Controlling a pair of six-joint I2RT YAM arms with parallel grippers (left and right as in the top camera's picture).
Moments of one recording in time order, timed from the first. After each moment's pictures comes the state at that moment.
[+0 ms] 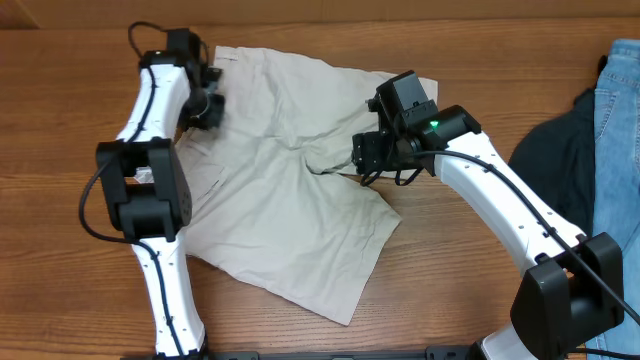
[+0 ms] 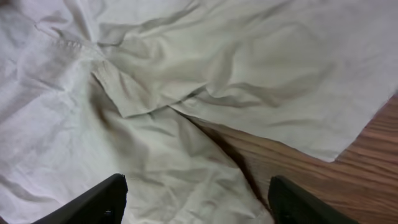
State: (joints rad) left arm 0.06 2.43 2.04 -1.08 -0.02 0.13; right arm 0.43 1.73 1.40 -0.85 -0.14 0.30
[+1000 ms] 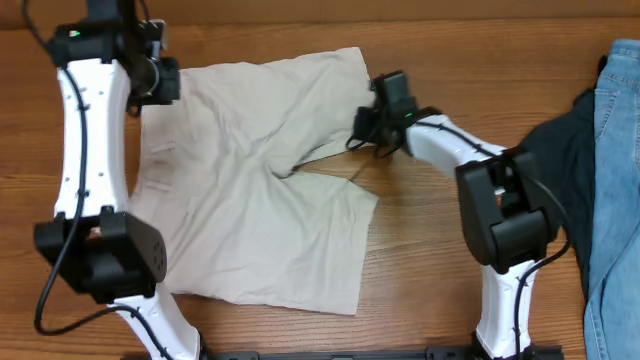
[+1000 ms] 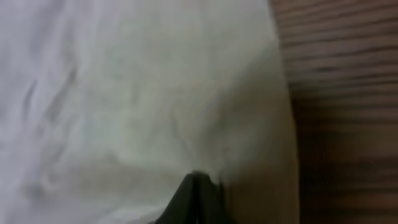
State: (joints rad) left arm 0.12 2.01 2.09 -1.28 0.05 0.05; right arm 0.30 2.18 1.44 -0.30 -0.15 0.48
